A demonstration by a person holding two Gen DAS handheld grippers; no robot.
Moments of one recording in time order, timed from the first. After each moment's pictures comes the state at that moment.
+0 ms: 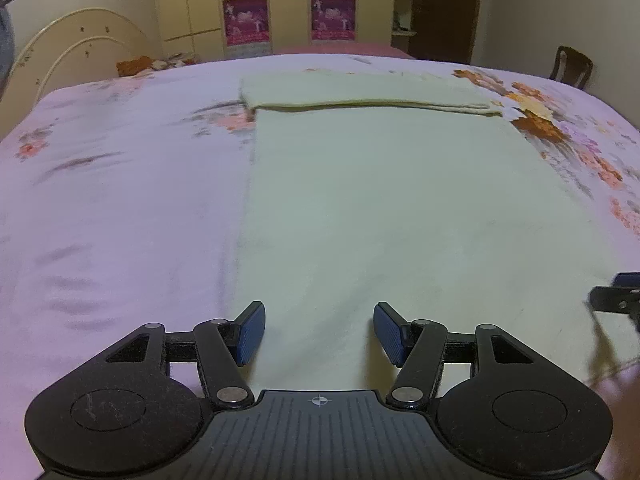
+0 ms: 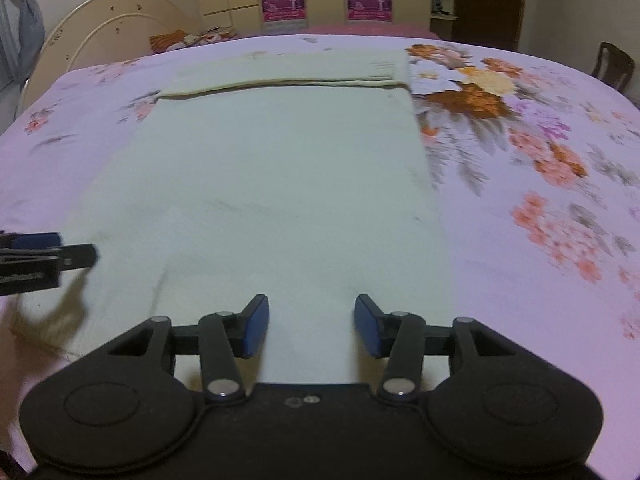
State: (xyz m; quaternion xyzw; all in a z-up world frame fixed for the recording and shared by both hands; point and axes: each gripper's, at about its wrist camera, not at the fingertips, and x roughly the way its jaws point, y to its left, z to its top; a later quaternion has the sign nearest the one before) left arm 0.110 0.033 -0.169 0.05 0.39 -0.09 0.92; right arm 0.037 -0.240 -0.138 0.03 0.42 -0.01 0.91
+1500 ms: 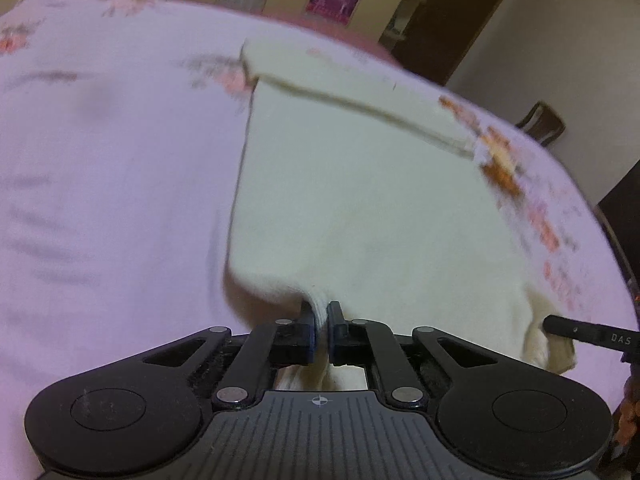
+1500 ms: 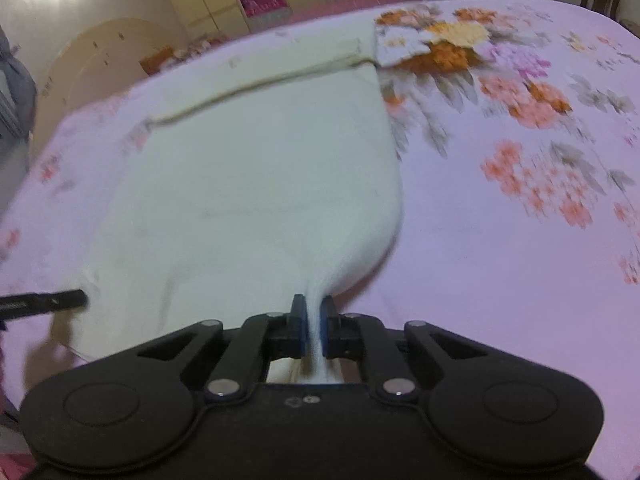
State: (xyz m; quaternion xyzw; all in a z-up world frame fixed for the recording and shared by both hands) left arm 0.135 0.084 -0.159 -0.12 0.43 -0.16 0.88; right arm 0.035 -0.288 -0.119 0.15 0.43 0.03 0.89
